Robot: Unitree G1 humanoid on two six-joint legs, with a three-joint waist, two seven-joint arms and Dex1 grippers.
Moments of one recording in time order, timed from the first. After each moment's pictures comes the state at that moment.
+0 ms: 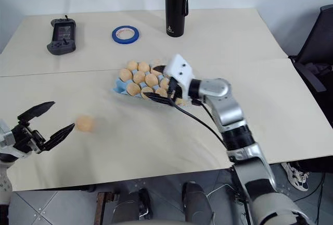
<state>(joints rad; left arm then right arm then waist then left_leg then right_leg) 0.07 0.66 0.54 0.09 -0.60 -0.26 -1.02 -0.76 -0.34 0.15 0.13 0.22 0.20 1.00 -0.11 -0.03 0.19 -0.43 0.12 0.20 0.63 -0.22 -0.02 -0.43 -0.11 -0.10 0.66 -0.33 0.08</state>
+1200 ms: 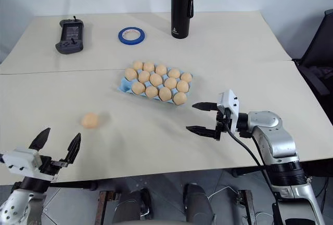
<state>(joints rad) 0.36 0.25 0.44 -0.36 -0.30 -0.11 -0.35 -0.40 -0.59 0.02 -0.01 0.46 0.32 1.18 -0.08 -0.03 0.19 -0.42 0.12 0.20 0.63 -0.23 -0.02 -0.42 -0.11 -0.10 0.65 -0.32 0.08</state>
